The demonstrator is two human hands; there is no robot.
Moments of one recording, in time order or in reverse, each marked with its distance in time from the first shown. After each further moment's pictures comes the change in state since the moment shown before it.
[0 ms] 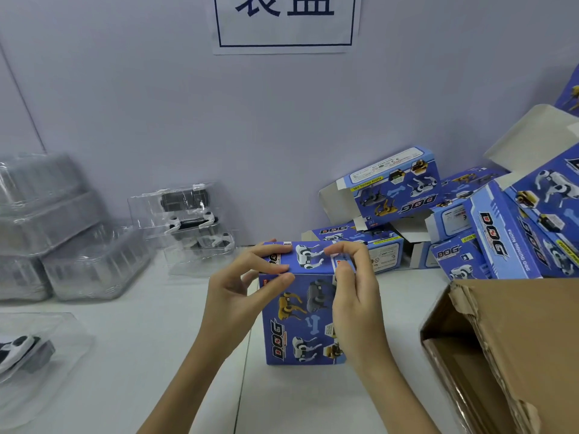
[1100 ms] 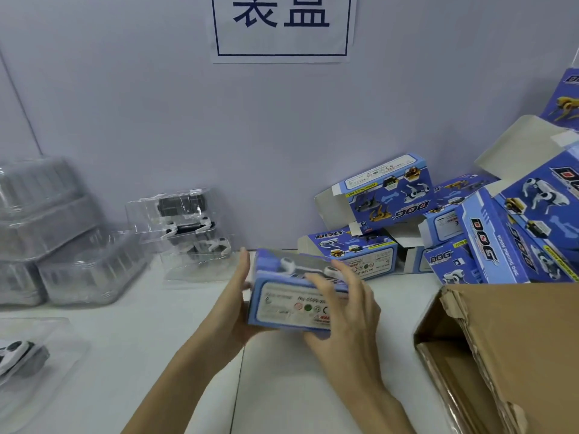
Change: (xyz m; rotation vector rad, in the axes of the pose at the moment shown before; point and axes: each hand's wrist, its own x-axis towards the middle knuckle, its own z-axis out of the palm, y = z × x) left_hand 0.009 -0.014 -0.004 -0.226 0.004 -0.758; right_hand -0.019 0.051 -0.017 -0.877 -0.093 -0.383
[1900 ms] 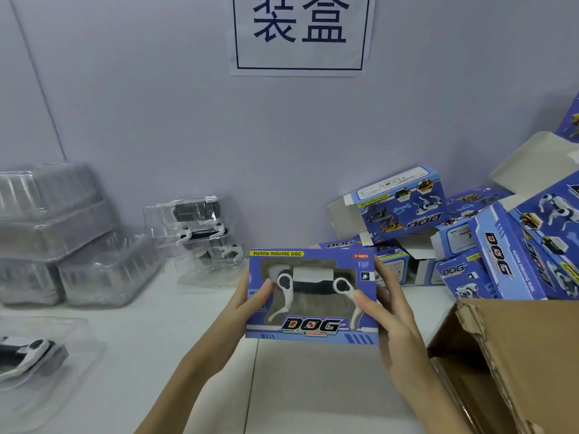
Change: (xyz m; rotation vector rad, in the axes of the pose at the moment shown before) left_hand 0.002 -0.013 -0.035 0.201 -0.078 0.226; right_hand 0.023 0.025 -0.039 1.078 -0.175 0.446
